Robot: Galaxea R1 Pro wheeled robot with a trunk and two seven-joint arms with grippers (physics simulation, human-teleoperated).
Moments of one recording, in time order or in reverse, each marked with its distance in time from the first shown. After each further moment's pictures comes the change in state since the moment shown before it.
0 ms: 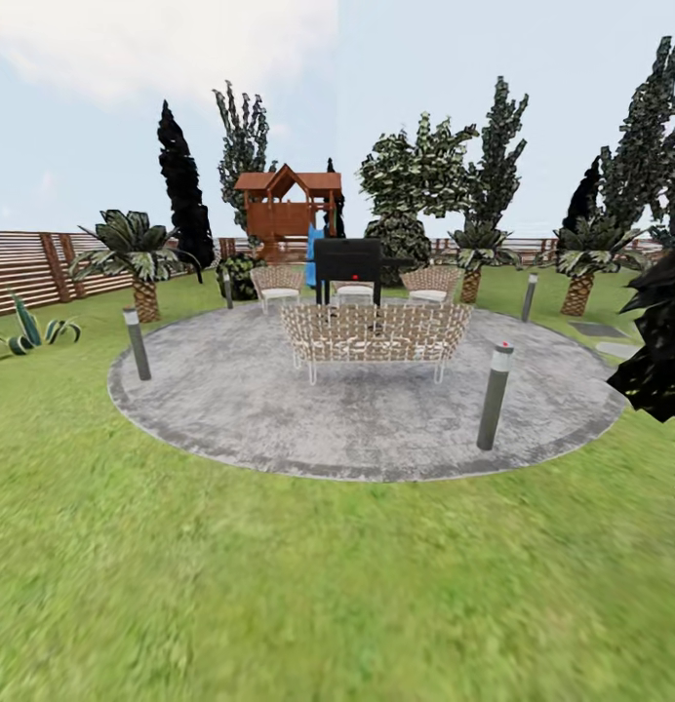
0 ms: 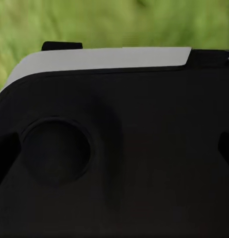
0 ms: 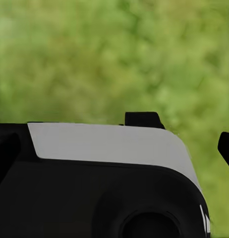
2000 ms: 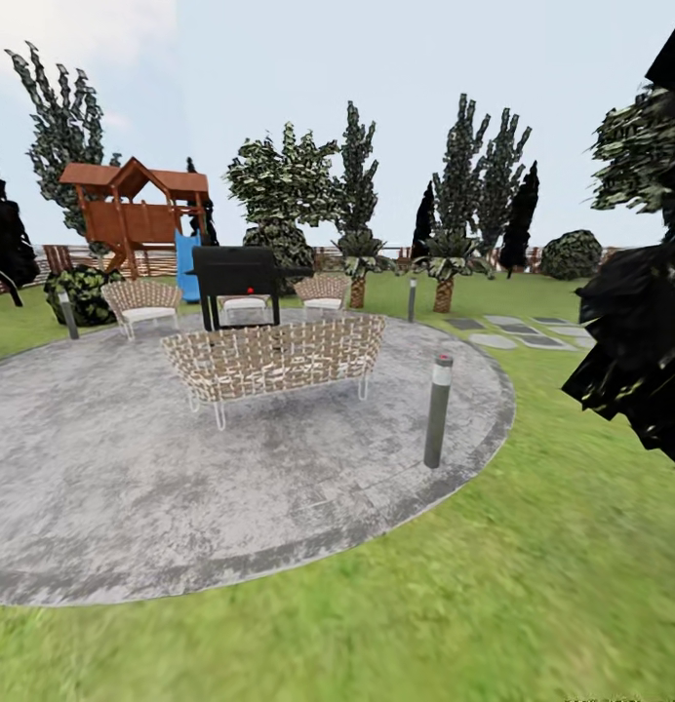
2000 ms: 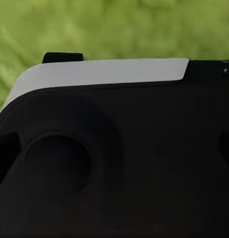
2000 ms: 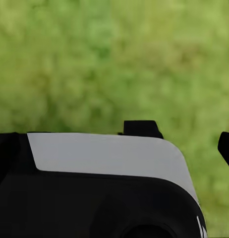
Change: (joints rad) left arm 0.000 0.002 -0.001 0.000 -0.001 0.000 -0.003; right arm 0.000 -0.002 -0.003 -0.001 0.000 0.000 -0.001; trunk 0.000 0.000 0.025
